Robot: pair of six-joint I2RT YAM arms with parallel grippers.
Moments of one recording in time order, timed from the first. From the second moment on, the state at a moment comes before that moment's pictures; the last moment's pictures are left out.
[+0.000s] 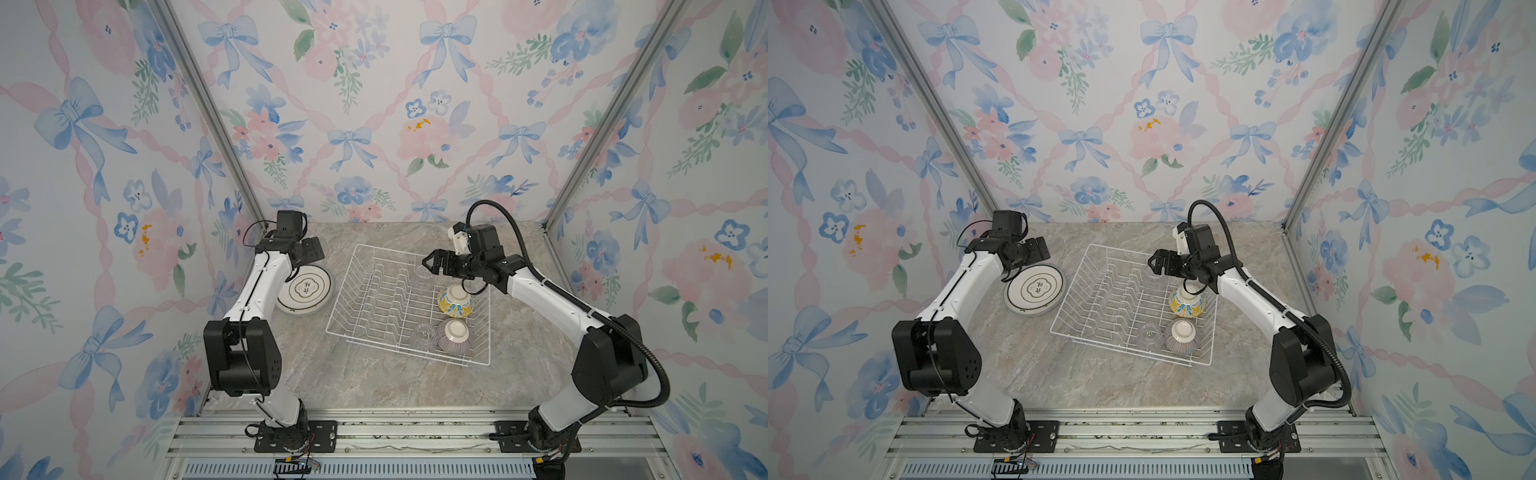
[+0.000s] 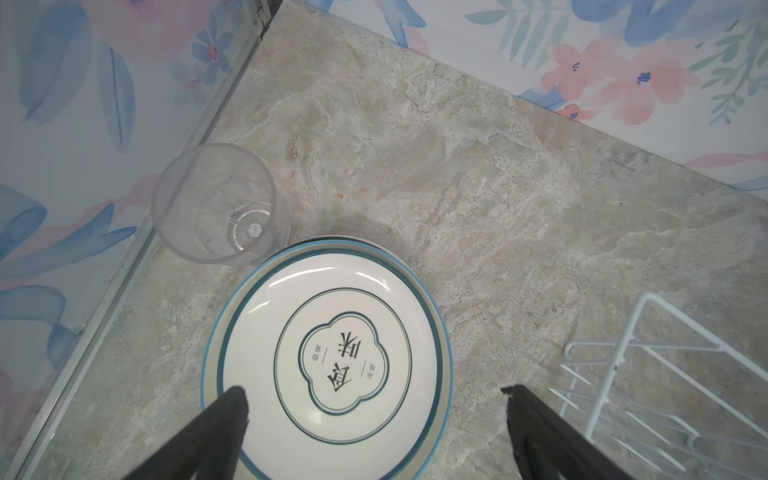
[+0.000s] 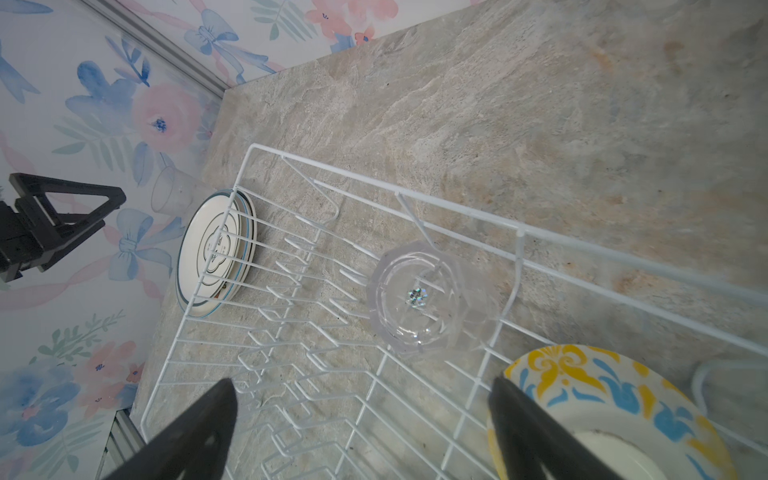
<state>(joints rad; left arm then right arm) -0.01 1.60 1.40 -0.69 -0.16 -0.35 0.45 1.63 1.33 -0.40 -0.29 0.47</state>
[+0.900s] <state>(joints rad) -0.18 0.85 0.69 -0.30 -0.04 -0.55 0.62 1.87 1.58 -0.69 0.15 0.33</state>
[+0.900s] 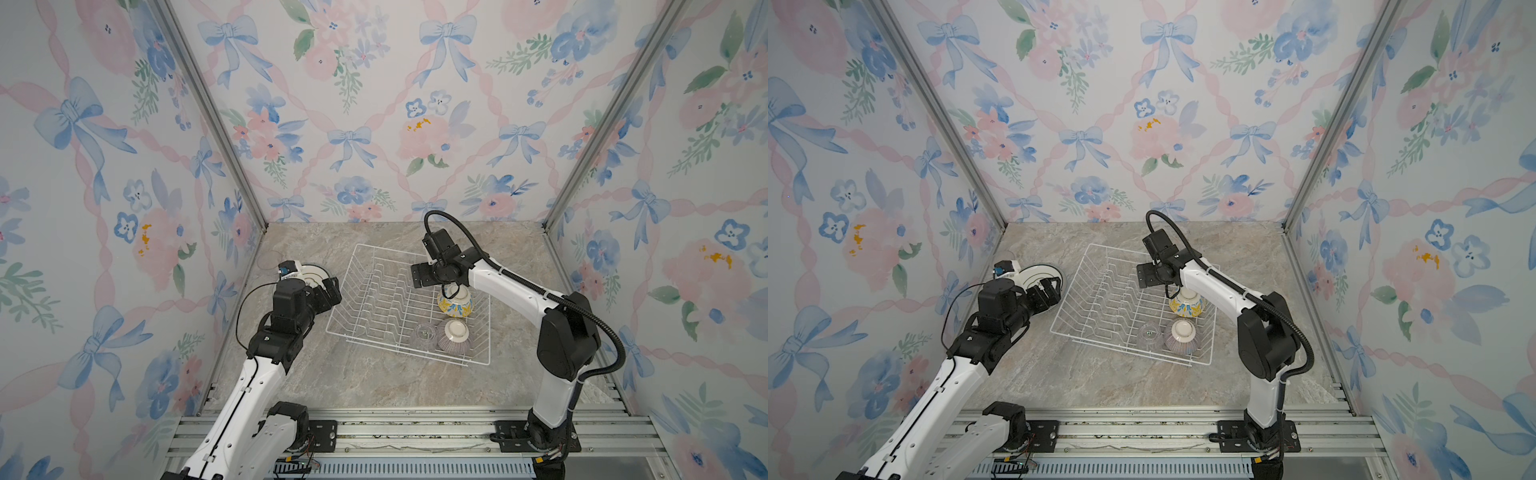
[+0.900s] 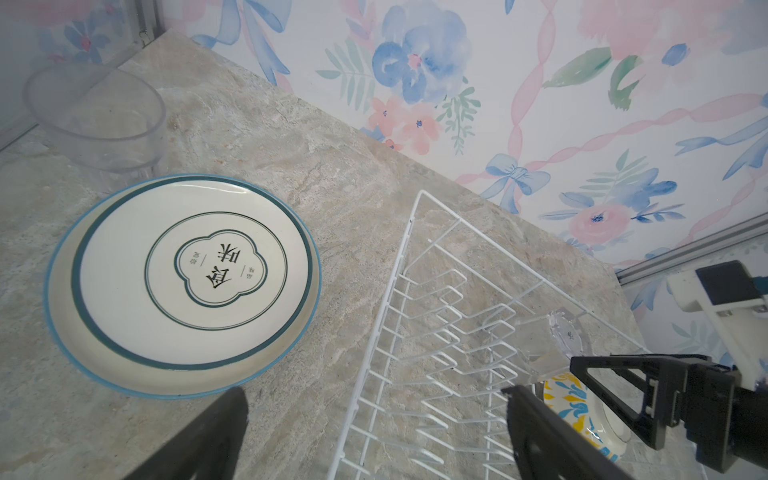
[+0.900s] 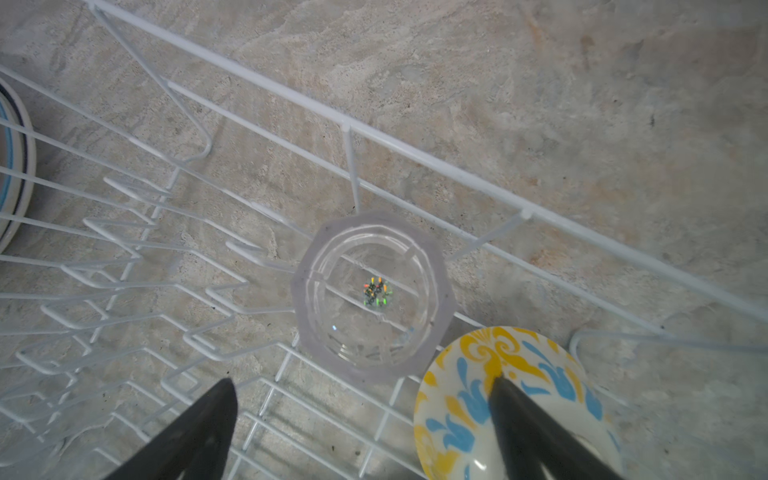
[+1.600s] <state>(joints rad) -0.20 0.90 0.68 -0.27 0.01 -0.58 0.61 1.98 1.64 -0.66 0.15 0.34</state>
